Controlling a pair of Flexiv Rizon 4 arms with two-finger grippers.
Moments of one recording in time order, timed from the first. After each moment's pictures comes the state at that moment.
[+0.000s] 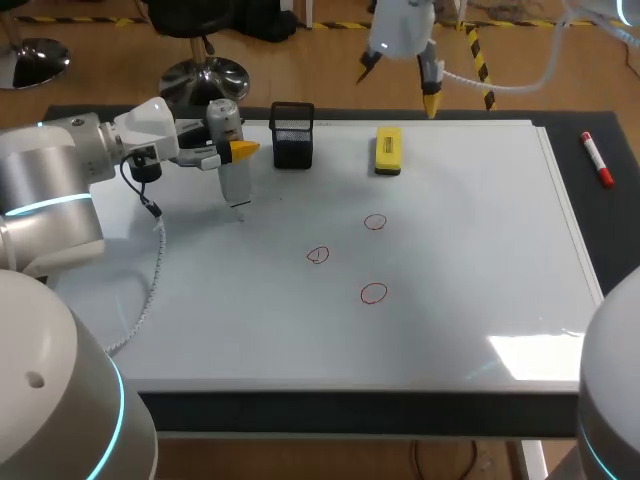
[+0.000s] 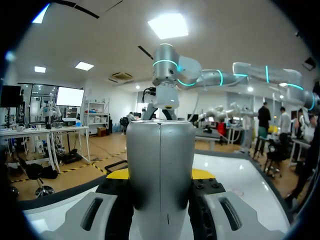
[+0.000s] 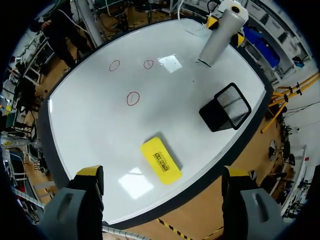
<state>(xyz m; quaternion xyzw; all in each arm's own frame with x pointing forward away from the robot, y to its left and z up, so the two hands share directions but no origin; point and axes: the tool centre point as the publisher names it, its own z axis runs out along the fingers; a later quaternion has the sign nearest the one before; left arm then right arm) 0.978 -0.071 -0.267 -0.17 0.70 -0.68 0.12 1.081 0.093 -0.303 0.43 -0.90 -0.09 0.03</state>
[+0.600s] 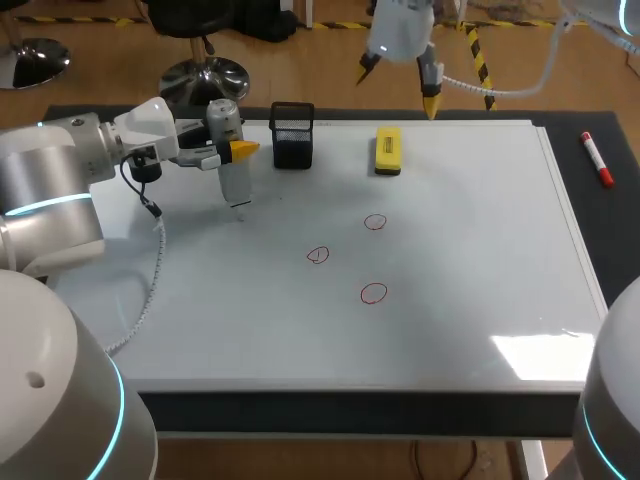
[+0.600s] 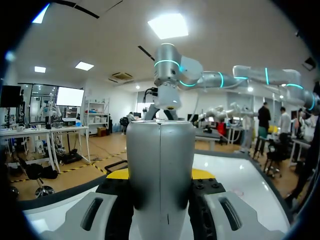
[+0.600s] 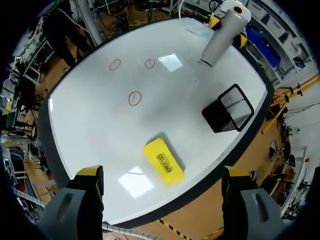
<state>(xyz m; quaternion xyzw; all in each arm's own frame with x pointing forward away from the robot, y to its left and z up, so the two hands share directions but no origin) 0.978 -0.071 -0.267 -0.17 0.70 -0.68 0.12 1.070 0.090 -0.307 0.44 -0.89 -0.08 0.03</state>
